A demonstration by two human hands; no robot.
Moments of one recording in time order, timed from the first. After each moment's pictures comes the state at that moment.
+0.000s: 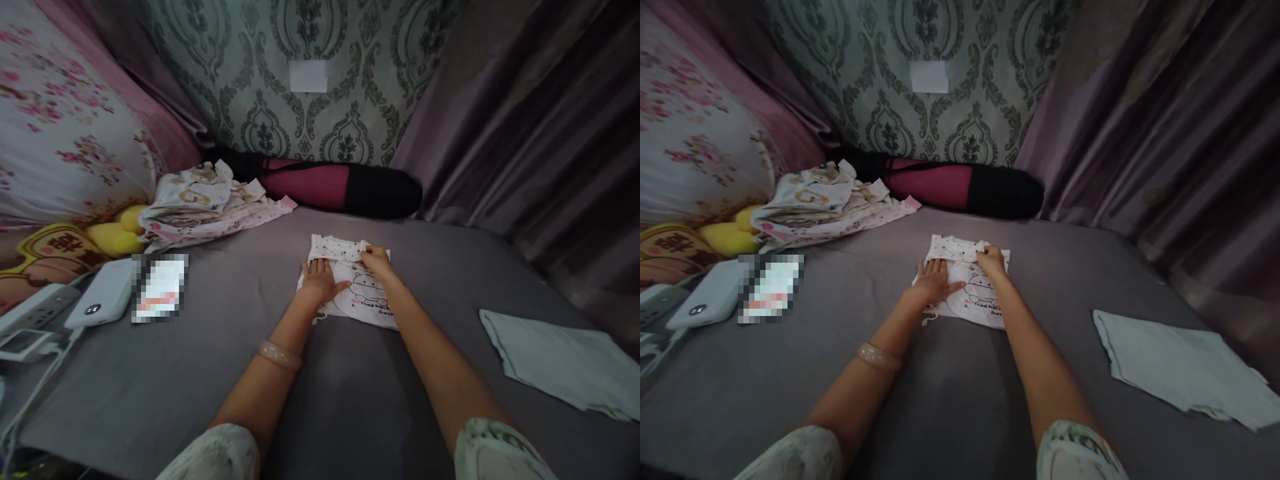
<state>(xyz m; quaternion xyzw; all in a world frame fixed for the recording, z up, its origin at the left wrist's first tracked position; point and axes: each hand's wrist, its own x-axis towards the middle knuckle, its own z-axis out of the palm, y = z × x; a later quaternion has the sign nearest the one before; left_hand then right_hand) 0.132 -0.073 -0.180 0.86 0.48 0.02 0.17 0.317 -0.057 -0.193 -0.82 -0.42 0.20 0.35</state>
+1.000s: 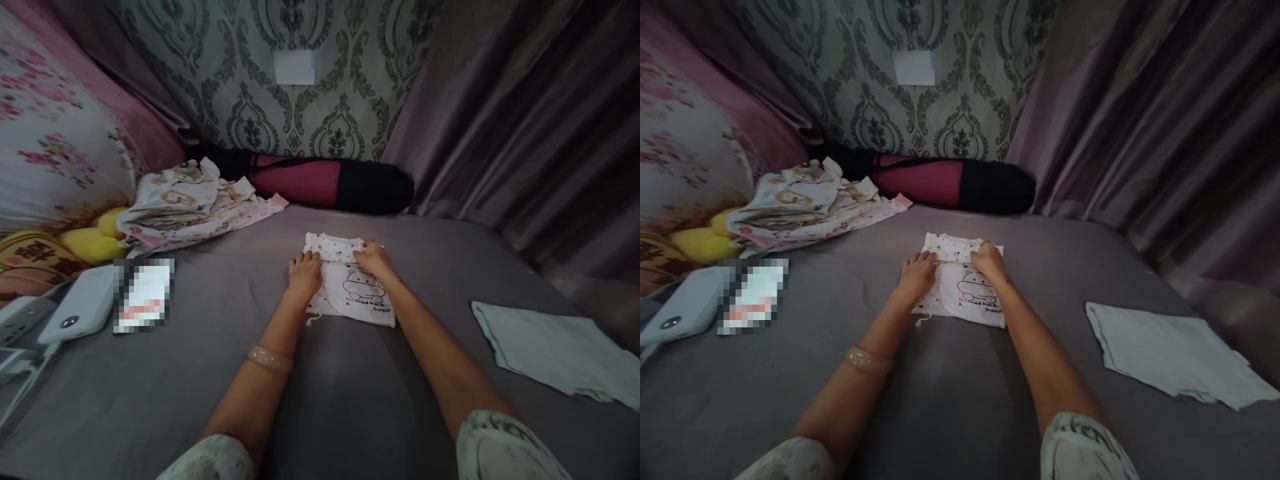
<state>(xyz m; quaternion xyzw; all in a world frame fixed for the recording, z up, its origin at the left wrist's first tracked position) 0.119 -0.074 -0.162 0.86 0.51 0.07 0.07 0.316 -0.079 -0.165 -0.84 -0.50 0.10 0.17</state>
